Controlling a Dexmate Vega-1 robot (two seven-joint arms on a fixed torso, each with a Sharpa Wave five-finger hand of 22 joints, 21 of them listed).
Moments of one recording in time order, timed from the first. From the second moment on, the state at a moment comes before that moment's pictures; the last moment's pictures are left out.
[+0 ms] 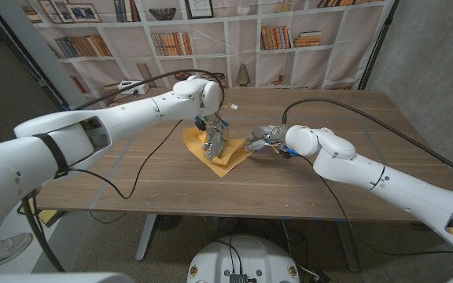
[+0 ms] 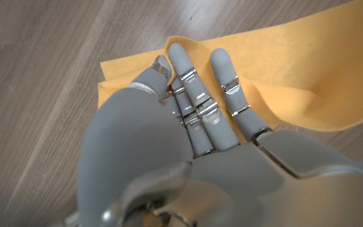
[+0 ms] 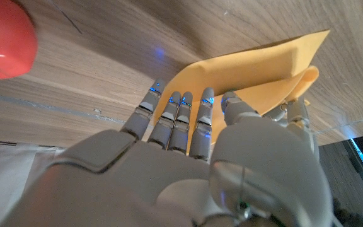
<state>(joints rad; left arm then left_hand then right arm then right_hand) -0.01 0.54 1.29 -1.44 0.52 0.31 -1.15 1.20 0.03 0.51 -0.16 0.17 1.01 0.02 0.39 0.36 1.01 -0.13 0.42 0.70 1.26 -0.23 0.21 0.45 0.63 -0.06 1.51 0.17 -0.60 -0.81 -0.83 -2.07 -0.36 -0.58 0.48 0.74 0.08 0.39 -0.08 0.18 0.66 0.01 0.18 0.19 0.51 0.08 0.19 0.21 0.42 0.01 0.19 0.19 0.43 0.10 0.30 0.18</state>
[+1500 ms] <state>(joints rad) 0.11 0.56 1.22 -1.54 0.69 0.38 -1.02 1.19 0.02 0.52 -0.16 0.16 1.01 0.00 0.39 0.37 1.02 -0.14 0.41 0.73 1.25 -0.24 0.21 0.41 0.62 -0.06 1.47 0.17 -0.74 -0.81 -0.76 -2.06 -0.43 -0.30 0.13 0.82 0.17 0.46 -0.15 0.18 0.61 -0.04 0.18 0.19 0.46 0.00 0.20 0.22 0.29 -0.04 0.20 0.20 0.38 0.04 0.24 0.18</state>
